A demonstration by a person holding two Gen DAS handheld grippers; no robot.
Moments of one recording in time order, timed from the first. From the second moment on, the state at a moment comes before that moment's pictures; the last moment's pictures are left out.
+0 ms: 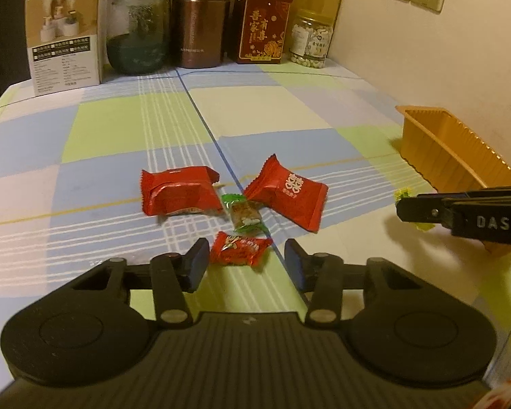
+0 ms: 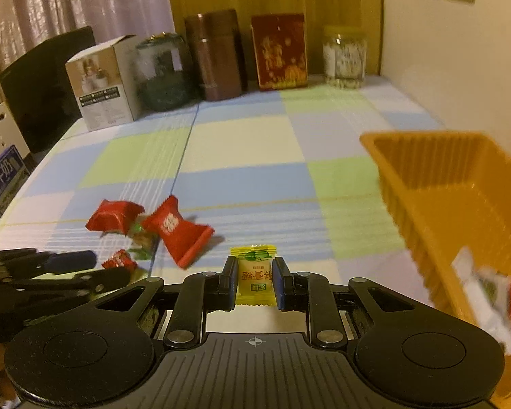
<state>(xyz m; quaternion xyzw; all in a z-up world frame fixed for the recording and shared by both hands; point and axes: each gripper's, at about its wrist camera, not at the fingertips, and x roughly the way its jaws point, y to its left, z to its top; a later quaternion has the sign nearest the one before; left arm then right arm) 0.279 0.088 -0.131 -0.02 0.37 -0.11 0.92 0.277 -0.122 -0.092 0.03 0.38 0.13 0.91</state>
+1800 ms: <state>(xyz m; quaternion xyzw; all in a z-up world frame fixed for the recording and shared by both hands) 0.120 -0.022 -0.016 -0.10 0.34 -0.09 0.93 0.108 -0.231 -0.005 0.09 0.32 0.05 0.94</state>
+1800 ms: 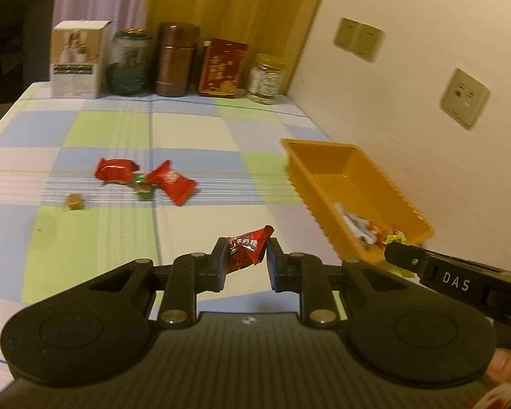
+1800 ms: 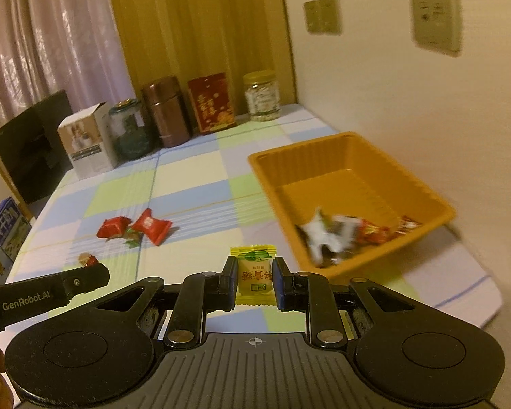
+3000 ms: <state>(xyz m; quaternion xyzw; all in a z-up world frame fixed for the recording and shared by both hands) 0.178 -0.168 -0.005 -0.03 0.35 -0.20 0.91 0.131 -0.355 0.011 0.13 0.30 -0.01 0.95</state>
